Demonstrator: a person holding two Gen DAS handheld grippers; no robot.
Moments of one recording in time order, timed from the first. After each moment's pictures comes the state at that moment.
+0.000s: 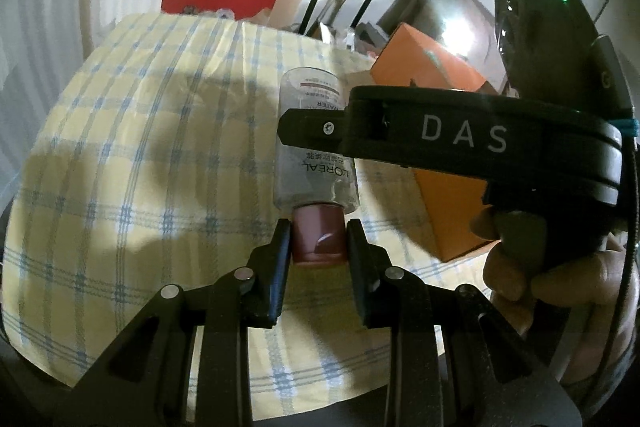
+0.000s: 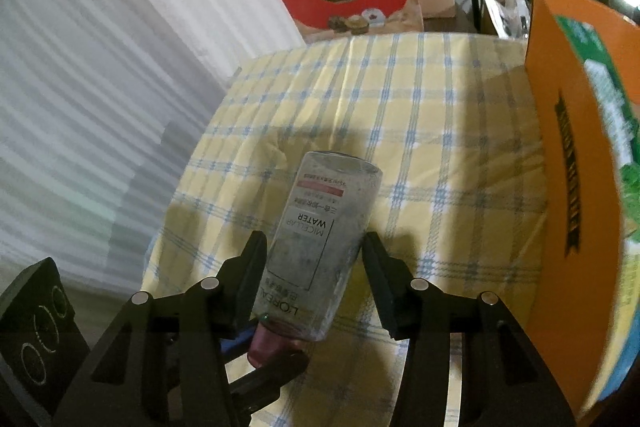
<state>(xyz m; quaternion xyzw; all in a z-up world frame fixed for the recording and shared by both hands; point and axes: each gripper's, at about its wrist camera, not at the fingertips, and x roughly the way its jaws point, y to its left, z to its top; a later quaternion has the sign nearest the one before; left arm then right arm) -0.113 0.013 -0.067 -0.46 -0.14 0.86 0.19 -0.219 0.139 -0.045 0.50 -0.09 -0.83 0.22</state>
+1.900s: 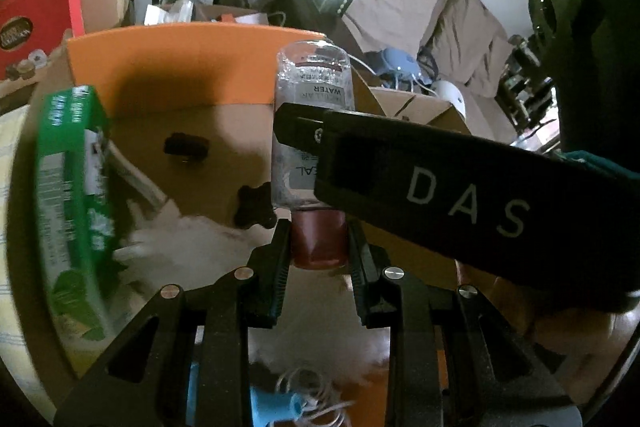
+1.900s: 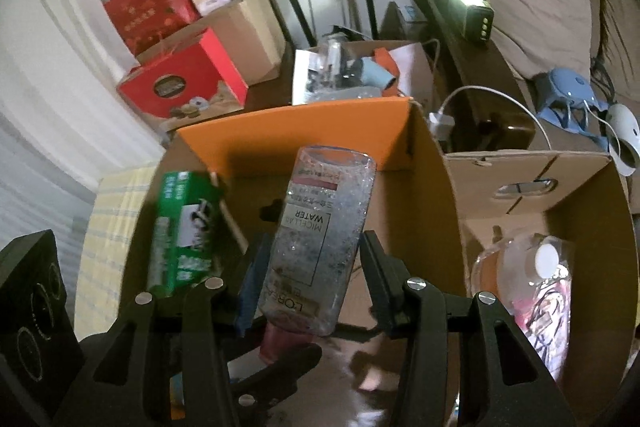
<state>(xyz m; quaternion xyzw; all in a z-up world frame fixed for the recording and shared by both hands) -0.216 0.330 -0.017 -0.52 -0.07 0.79 0.31 -0.274 0.436 0.024 0.49 -0.10 -0.87 0.06</state>
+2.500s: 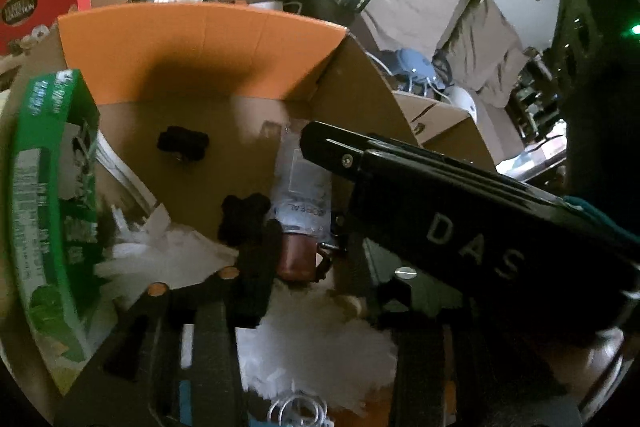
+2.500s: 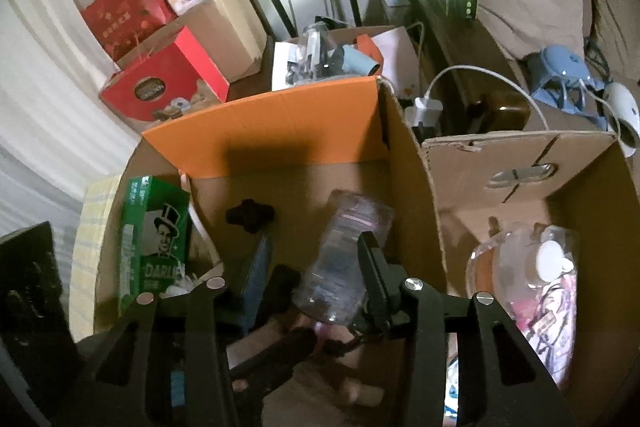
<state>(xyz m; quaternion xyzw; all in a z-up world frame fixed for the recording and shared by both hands) -0.233 0.332 -0.034 -0.54 -0.09 0.79 0.29 -0.286 0.453 0.003 0.50 -0.11 -0.86 0.04</state>
